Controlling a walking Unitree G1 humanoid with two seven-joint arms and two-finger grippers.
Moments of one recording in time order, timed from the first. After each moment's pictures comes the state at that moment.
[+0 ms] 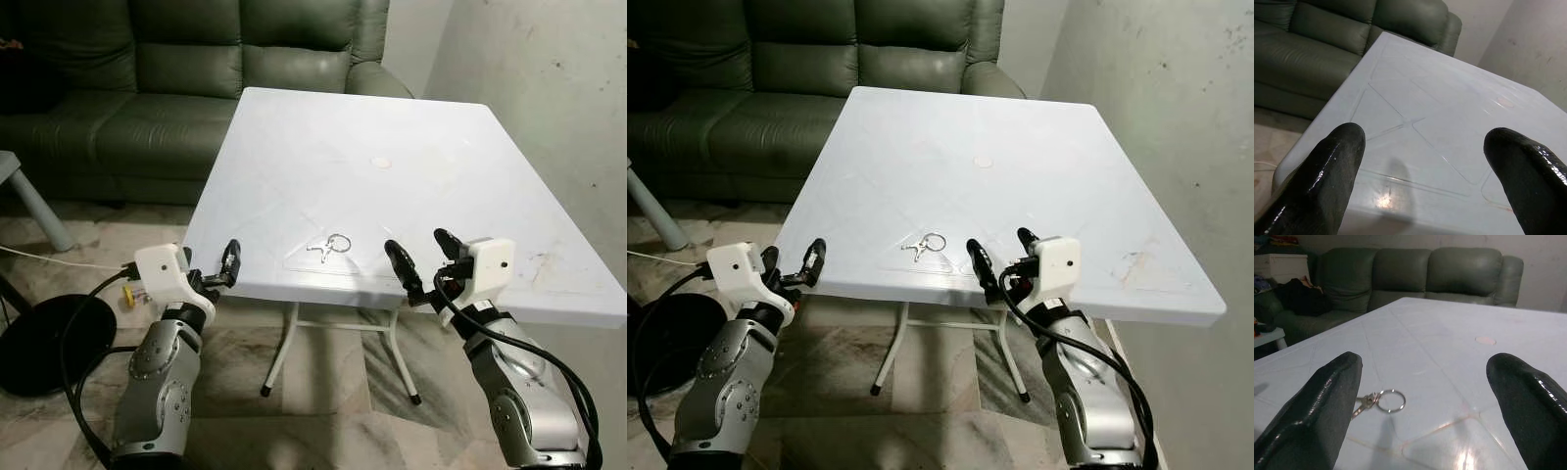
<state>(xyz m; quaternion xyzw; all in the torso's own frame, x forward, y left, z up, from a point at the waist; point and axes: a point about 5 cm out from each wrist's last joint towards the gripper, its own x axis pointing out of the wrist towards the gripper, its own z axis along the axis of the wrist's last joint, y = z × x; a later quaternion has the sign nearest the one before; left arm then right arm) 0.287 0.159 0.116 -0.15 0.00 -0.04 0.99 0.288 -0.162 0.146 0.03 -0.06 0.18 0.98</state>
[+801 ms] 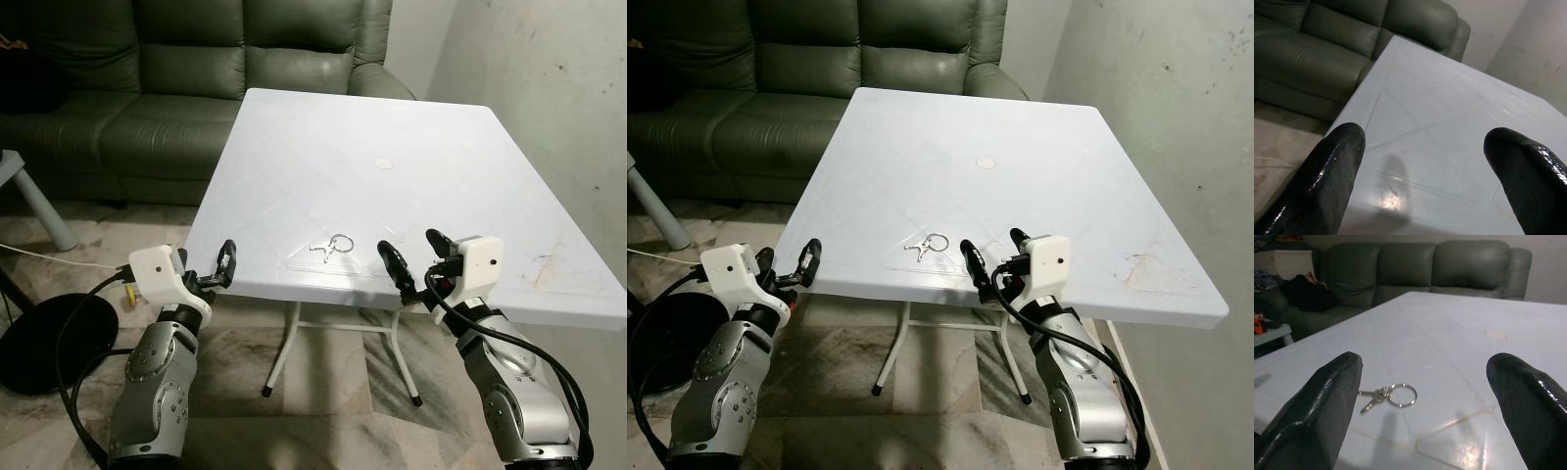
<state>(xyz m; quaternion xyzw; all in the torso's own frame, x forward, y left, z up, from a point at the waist) 0.287 0.166 0.116 -0.16 0.00 -0.03 0.99 0.286 -0.155 0.137 0.04 -0.04 0.18 0.98</state>
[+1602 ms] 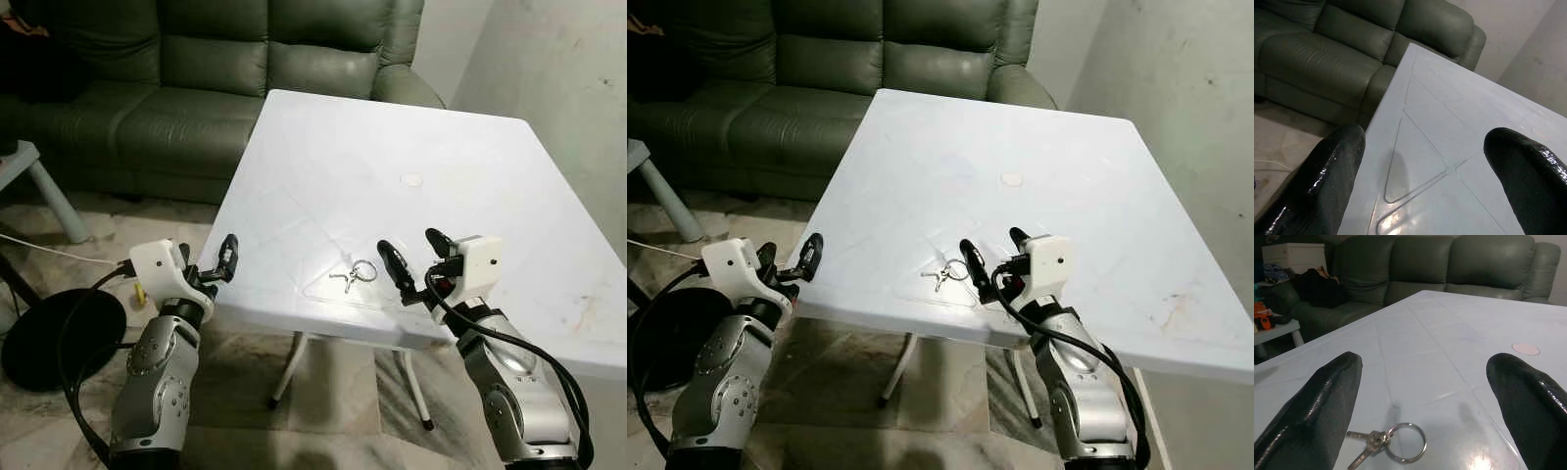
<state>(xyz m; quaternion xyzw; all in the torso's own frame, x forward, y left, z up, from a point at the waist) 0.291 0.164 0.121 -0.17 -0.01 -0.04 0.98 0.286 -0.155 0.138 0.04 -0.04 0.18 0.98</state>
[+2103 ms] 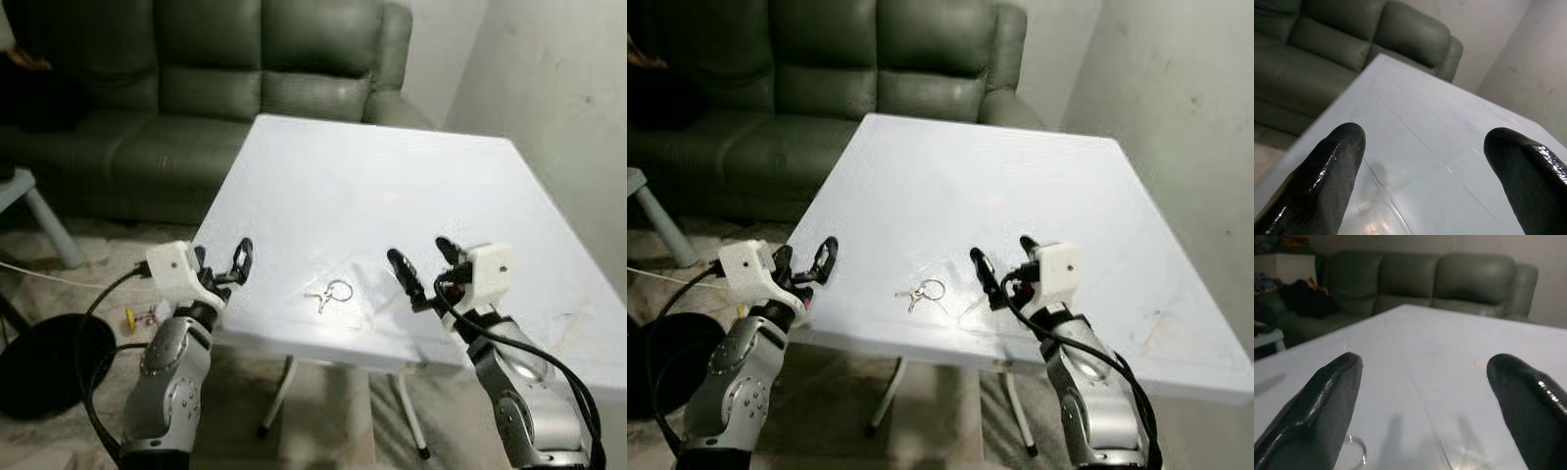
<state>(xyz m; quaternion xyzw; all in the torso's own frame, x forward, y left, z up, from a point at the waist) 0.293 0.160 0.123 -0.17 -0.01 -0.04 0.98 0.283 -0.157 0.135 0.04 -0.04 0.19 0.98</state>
